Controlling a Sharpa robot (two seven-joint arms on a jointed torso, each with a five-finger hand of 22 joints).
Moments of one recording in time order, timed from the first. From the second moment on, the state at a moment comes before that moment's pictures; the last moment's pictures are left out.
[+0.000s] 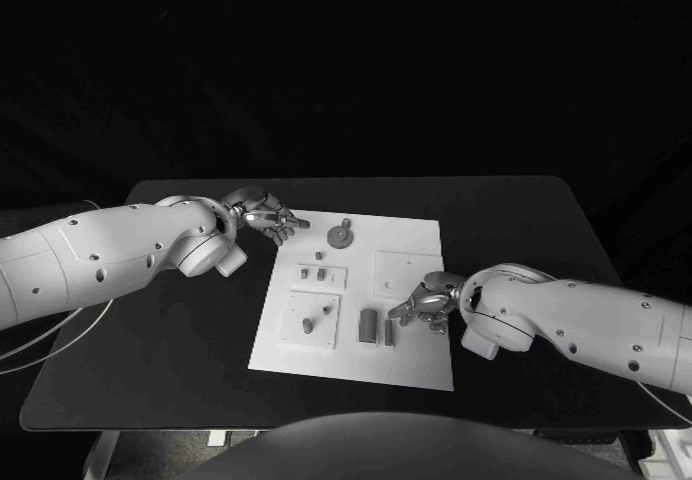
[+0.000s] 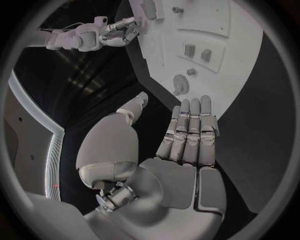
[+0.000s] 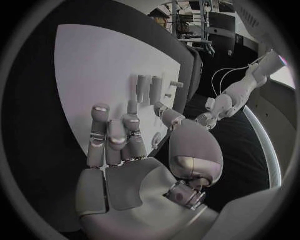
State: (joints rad) left arm 1.25 -0.84 -0.21 1.32 -0.65 -0.21 -0.06; left_hand 0.97 -0.19 0.43 -0.08 0.07 0.84 0.19 0.26 0.50 1.11 0.15 0.08 0.25 0.92 0.13 0.28 0.76 0.09 0.95 0.03 0.12 0.99; right arm 1.09 -0.71 -0.20 1.50 -0.88 -0.10 -0.44; right_hand 0.82 -0.22 0.64 -0.05 0.05 1.03 0.09 0.34 0.50 1.11 -0.02 1.26 0.95 1.21 -0.11 1.51 0.85 0.24 1.15 -0.03 0.92 1.31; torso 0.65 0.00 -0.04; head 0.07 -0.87
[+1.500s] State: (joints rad) left arm 1.25 -0.84 -0.21 1.32 -0.65 -0.21 -0.06; left_hand 0.97 -0.19 0.43 -0.08 0.07 0.84 0.19 0.26 0.50 1.11 0.15 0.08 0.25 0.92 0.13 0.28 0.76 0.09 0.95 0.03 0.12 0.99; right arm 1.06 -0.68 -0.21 1.53 -1.18 0.01 -0.45; right_hand 0.89 -0.20 0.61 -0.12 0.05 1.05 0.08 0.37 0.51 1.12 -0.03 1.26 0.95 1.23 -0.12 1.51 0.87 0.24 1.15 -0.05 0.92 1.31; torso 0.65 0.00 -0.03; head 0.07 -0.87
